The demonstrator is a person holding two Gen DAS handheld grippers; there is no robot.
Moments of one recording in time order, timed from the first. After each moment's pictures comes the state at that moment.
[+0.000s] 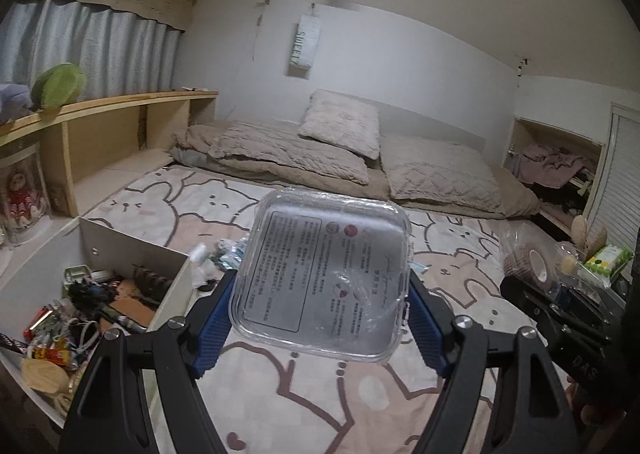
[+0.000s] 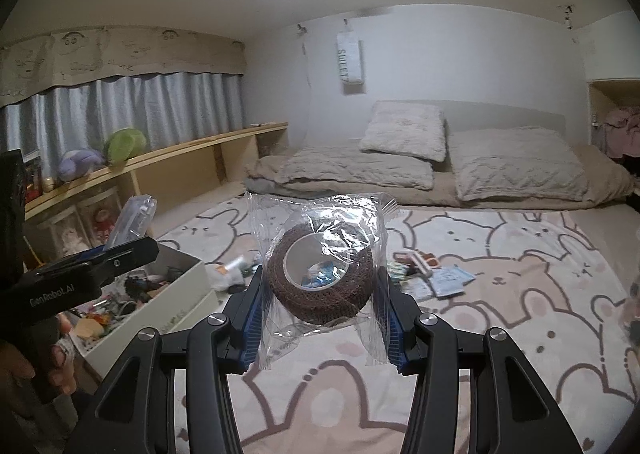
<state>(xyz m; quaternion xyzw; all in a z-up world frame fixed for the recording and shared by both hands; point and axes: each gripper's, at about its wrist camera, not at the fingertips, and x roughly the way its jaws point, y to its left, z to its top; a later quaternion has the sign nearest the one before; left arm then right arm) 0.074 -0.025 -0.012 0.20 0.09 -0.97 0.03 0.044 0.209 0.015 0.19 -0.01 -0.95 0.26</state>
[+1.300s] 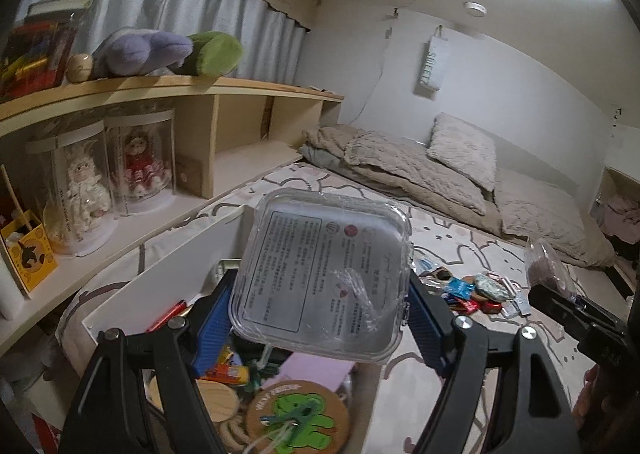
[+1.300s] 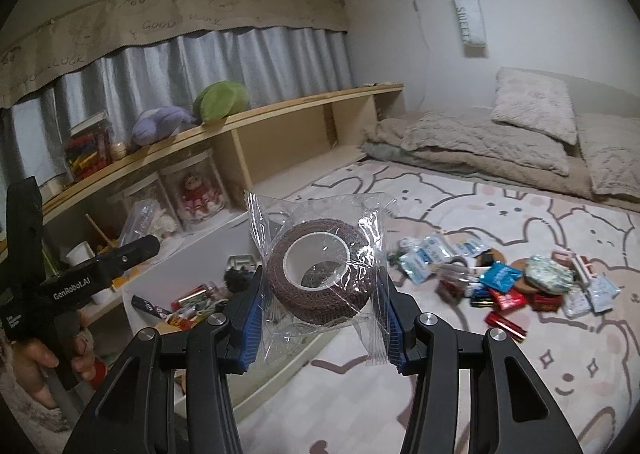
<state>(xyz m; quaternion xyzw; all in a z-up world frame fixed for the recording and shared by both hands) 0.134 -0.218 -0.038 0.20 0.14 -0.95 0.19 0.032 0.028 0.006 0.24 0.01 -0.87 0.43</state>
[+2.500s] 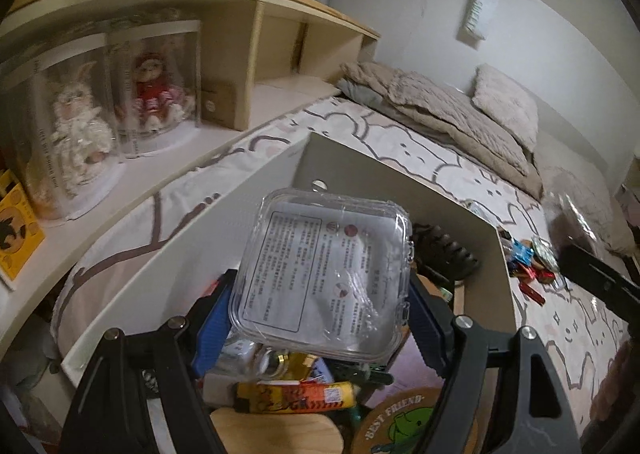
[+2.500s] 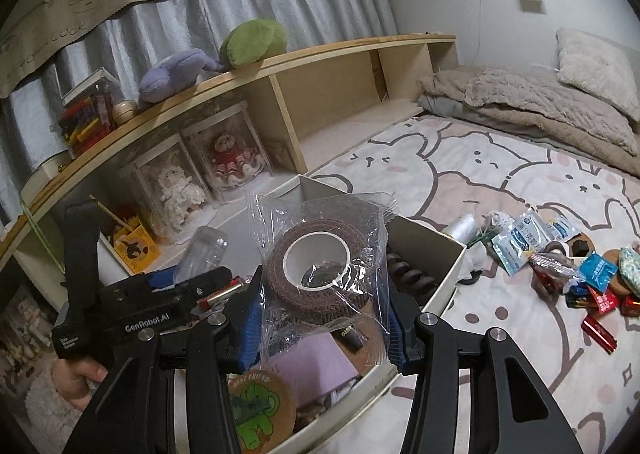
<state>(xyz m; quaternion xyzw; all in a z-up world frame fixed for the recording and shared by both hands) 0.086 -0.317 -0.109 0.32 0.17 -0.91 0.19 0.011 -0.094 -0.025 0.32 0.02 -0.81 0.49</state>
